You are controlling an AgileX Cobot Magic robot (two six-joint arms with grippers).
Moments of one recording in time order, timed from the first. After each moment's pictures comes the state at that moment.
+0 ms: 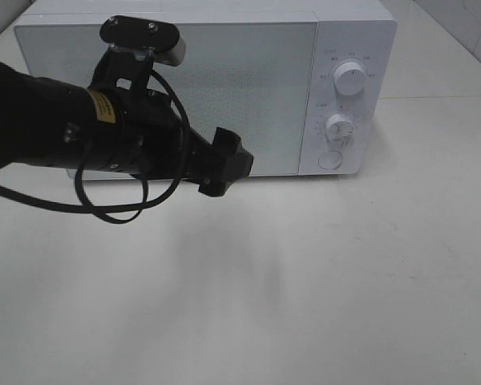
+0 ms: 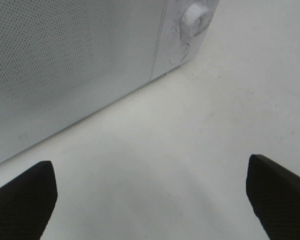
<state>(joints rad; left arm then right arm) -0.77 1.60 -0.87 -0.16 0.01 0.01 0.06 0.00 -0.51 -0.02 1.04 -0.01</state>
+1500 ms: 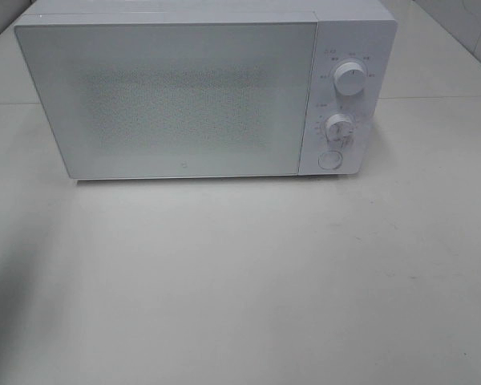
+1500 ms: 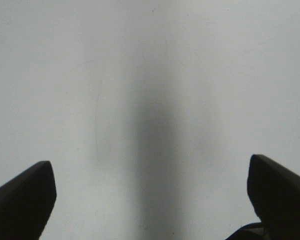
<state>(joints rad) -0.05 1.03 -0.75 -0.11 0.88 0.02 0.06 0.00 -0.51 -0.02 1.04 -0.01</state>
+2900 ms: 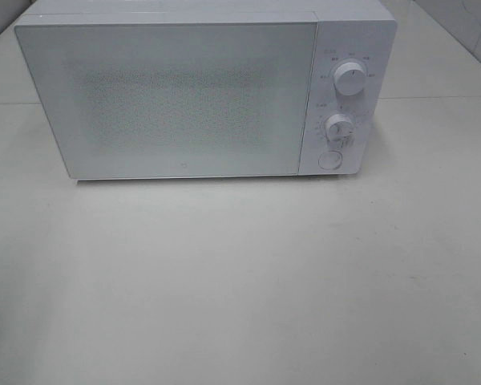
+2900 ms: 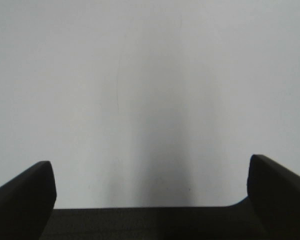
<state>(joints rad) 0.01 0.45 -0.50 -0.07 1.04 0.02 0.06 0.00 -0.51 -0.02 1.04 -0.01</state>
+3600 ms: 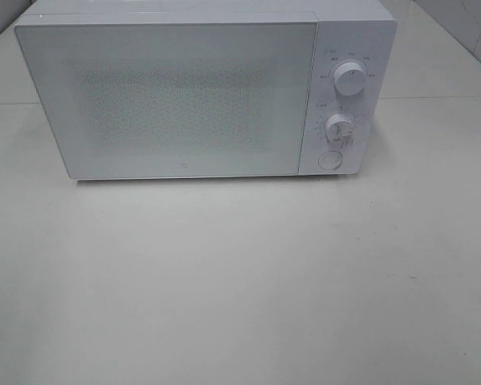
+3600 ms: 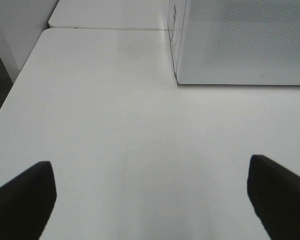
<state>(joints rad) 0.02 0.00 -0.50 -0.07 1.04 0.02 0.06 0.00 -0.51 -0.02 1.04 -0.01</state>
